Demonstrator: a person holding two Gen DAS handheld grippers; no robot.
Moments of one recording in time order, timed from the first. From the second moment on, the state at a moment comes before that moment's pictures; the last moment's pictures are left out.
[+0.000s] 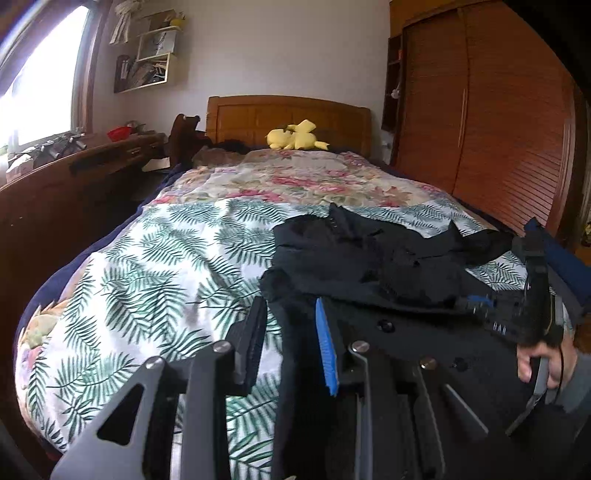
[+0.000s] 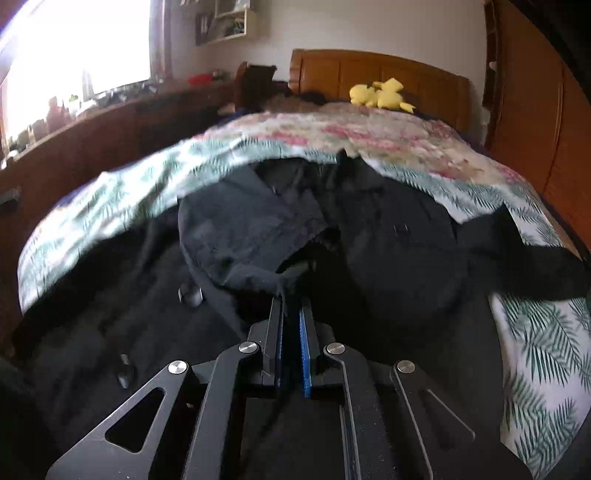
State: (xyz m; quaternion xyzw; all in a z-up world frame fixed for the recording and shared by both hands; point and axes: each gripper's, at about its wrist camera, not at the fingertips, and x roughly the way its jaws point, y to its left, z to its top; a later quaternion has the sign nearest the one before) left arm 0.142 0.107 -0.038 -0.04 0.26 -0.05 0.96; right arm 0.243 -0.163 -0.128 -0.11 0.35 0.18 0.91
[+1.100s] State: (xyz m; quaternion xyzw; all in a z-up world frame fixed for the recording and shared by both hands) left arm 0.152 0.051 -0.037 -0.01 0.26 -0.09 0.96; right arm 0.301 -0.083 -0.158 -0.18 0.43 0.25 0.85
